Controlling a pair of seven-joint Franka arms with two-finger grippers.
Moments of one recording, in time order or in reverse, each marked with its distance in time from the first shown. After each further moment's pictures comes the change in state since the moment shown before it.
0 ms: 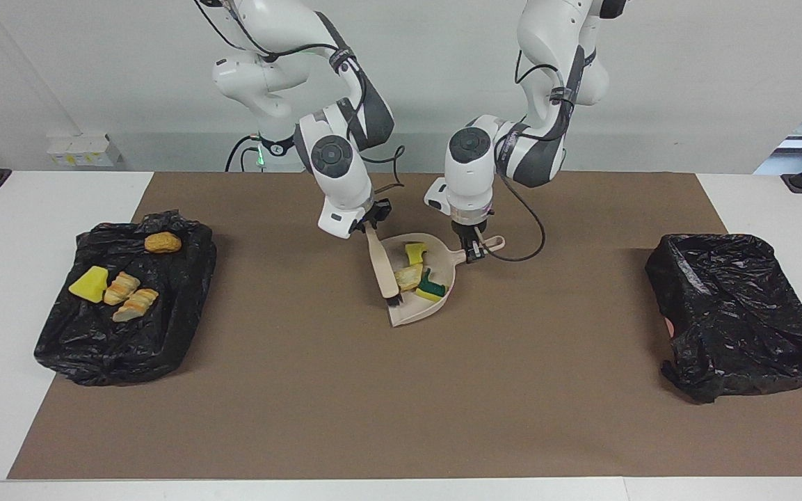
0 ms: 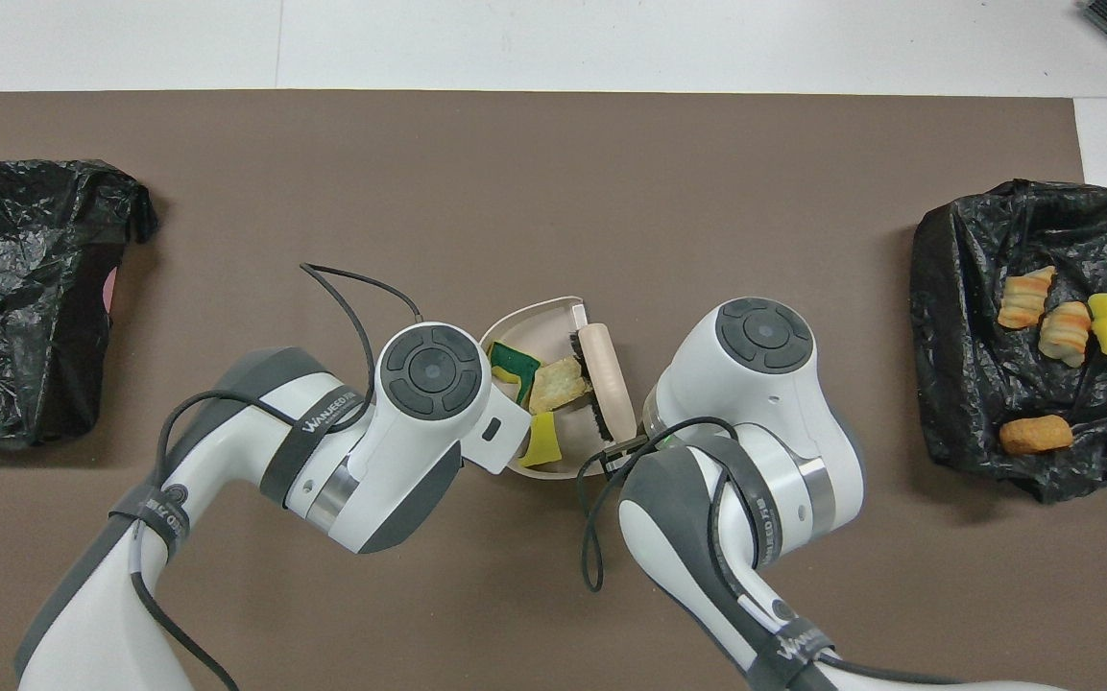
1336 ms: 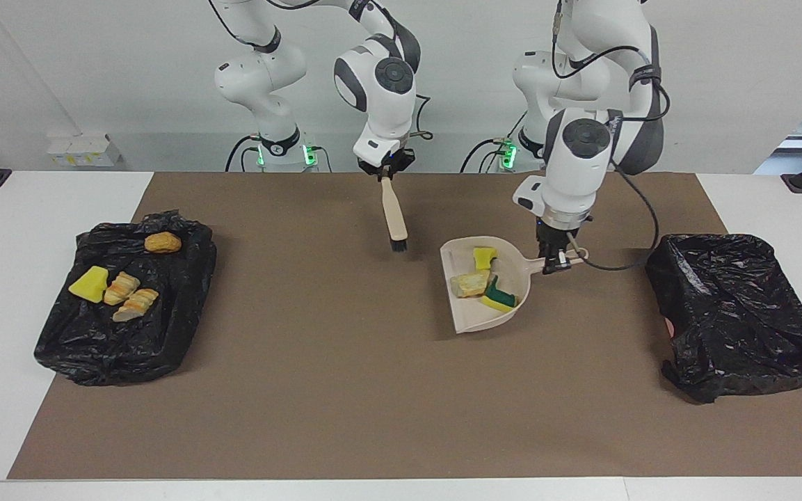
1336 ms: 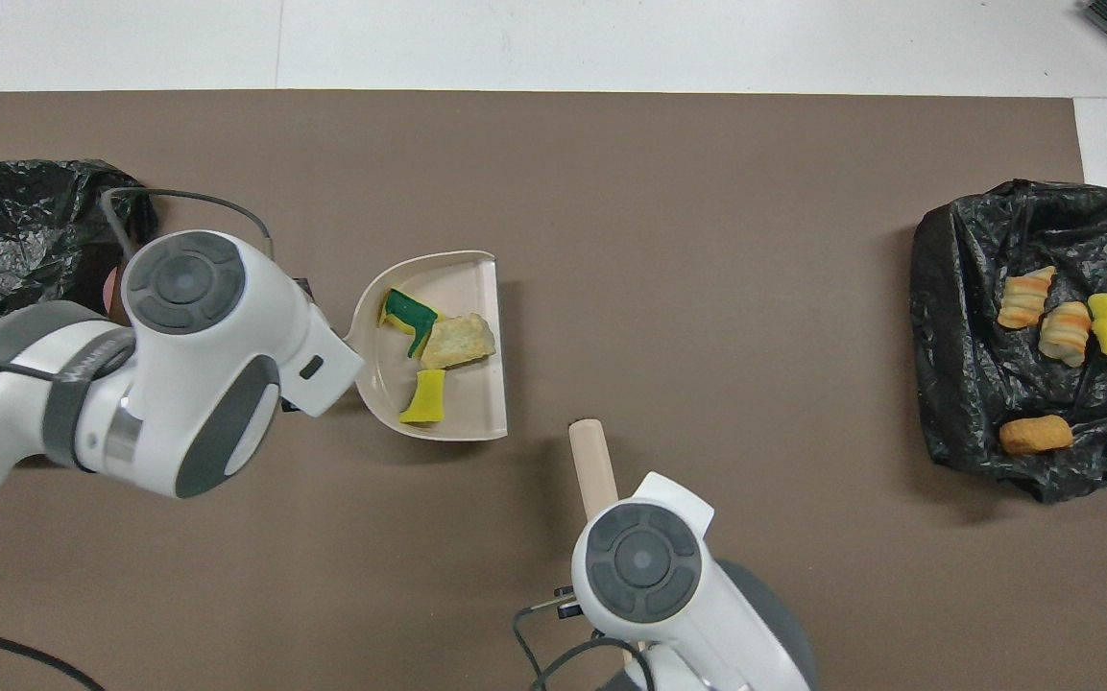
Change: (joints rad) left arm 0.339 -0.133 0.011 0.015 0.005 -0.059 0.511; right arm 0.328 -0.230 0.012 -0.200 -0.117 0.019 0.539
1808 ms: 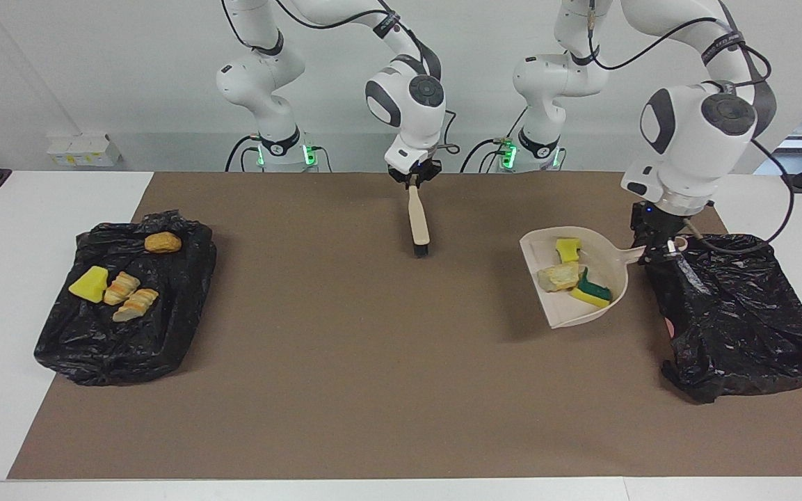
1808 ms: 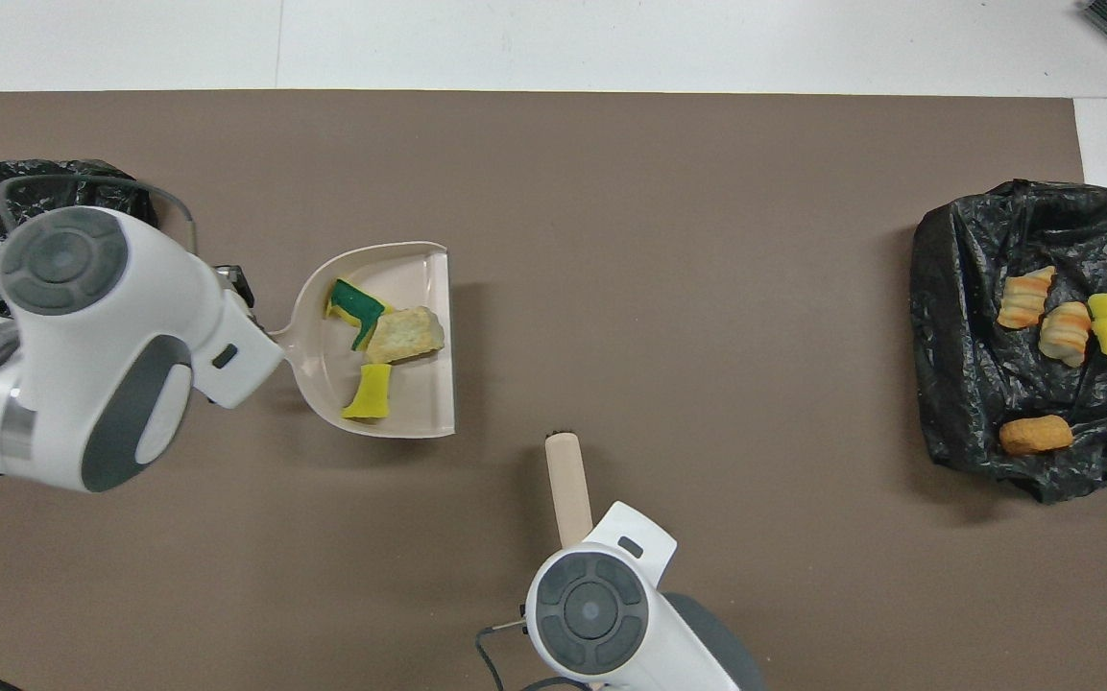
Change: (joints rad) left arm 0.297 -0.033 0.007 0.071 -0.001 -0.076 0.226; right arm 0.082 0.150 -0.002 0.037 0.033 0.126 0.117
